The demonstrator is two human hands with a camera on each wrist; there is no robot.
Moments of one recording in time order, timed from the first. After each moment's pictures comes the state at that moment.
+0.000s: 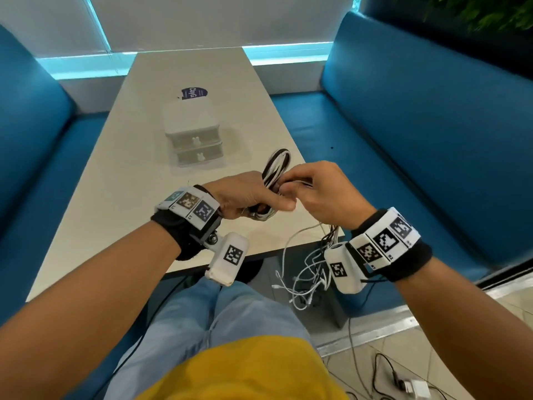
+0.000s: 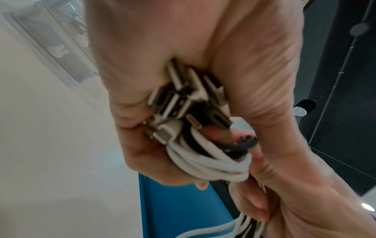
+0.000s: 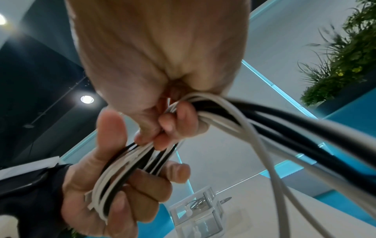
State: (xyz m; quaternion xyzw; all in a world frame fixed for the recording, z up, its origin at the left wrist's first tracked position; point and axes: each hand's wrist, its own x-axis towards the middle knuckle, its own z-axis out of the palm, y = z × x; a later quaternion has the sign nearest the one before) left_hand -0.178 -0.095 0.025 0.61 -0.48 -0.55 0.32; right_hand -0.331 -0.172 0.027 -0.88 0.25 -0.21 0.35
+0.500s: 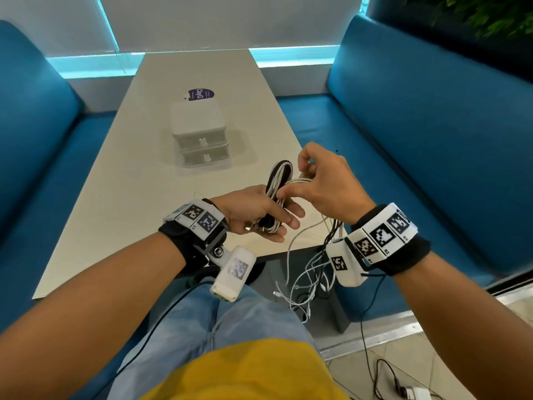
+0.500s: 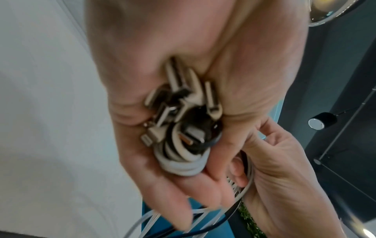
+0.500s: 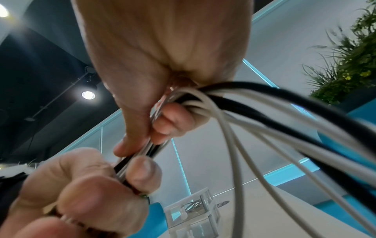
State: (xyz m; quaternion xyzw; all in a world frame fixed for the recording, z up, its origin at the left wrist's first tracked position) left_hand -0.181 -0.085 0.014 0.60 -0.39 -0.61 0.34; right_hand -0.321 -0.175 0.033 -0.85 0.29 -0.26 0.35
